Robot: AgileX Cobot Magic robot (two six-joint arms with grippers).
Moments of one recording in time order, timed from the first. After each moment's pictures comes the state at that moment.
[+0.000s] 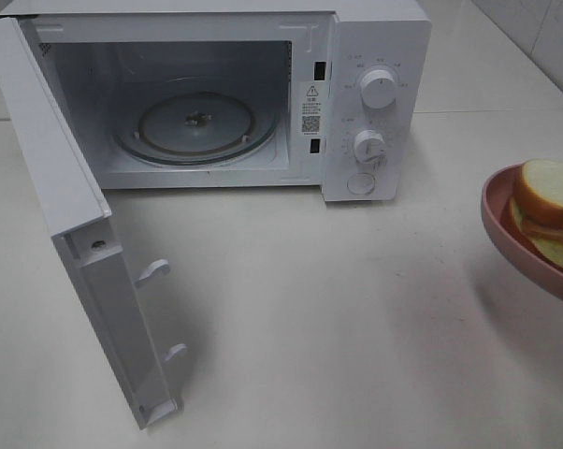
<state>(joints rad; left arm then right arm) -0.01 0.00 -0.52 -0.04 1.08 -0.01 0.69 0.75 -0.35 -0.62 0.75 -0.31</state>
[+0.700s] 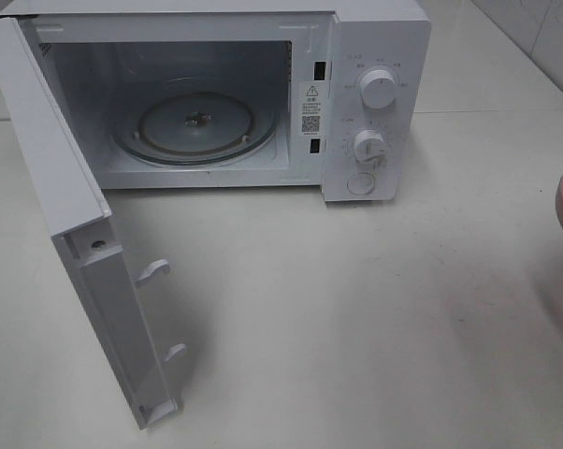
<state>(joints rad) -0.01 0.00 -0.52 -0.04 1.08 -0.01 0.69 0.88 -0.37 -0.80 0.86 0.16</state>
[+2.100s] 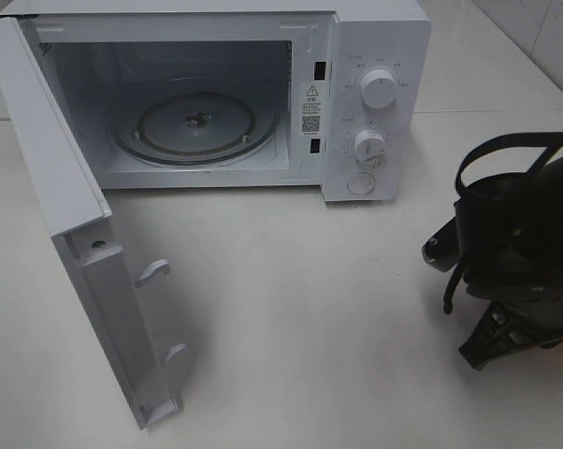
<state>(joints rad) -0.01 0.00 -0.52 -0.04 1.08 -0.01 0.69 1.76 -0.66 -0.90 0.90 0.99</state>
